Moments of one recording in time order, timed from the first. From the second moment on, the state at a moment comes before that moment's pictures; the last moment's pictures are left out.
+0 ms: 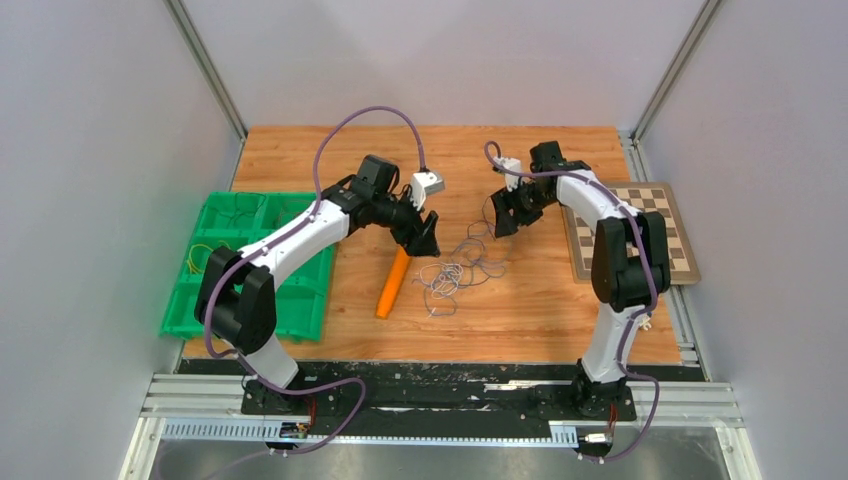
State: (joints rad) left arm -0.54 1.64 1.26 -0.47 0.69 0.19; right arm 0.17 1.90 1.43 -0.75 -0.52 -0.41
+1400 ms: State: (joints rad) left arm -0.26 1.24 1.26 -0.48 0.57 0.25; right arm 0.32 1.91 1.99 -0.64 -0.62 -0.35
